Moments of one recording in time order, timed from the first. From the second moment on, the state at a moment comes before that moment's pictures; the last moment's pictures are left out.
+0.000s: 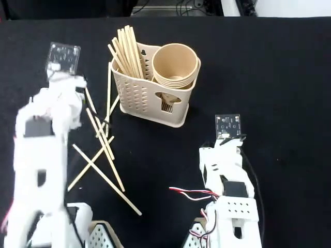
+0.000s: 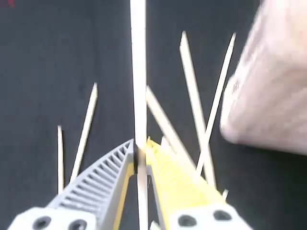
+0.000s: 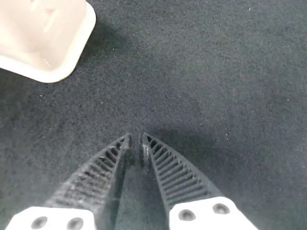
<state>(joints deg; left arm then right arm) -9.2 -43.0 38.6 51.0 -14.3 3.3 -72.8 97.0 31.5 7.0</state>
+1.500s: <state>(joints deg) 7.7 -40.8 42.9 12.4 9.0 3.3 -72.8 97.0 31.5 7.0</state>
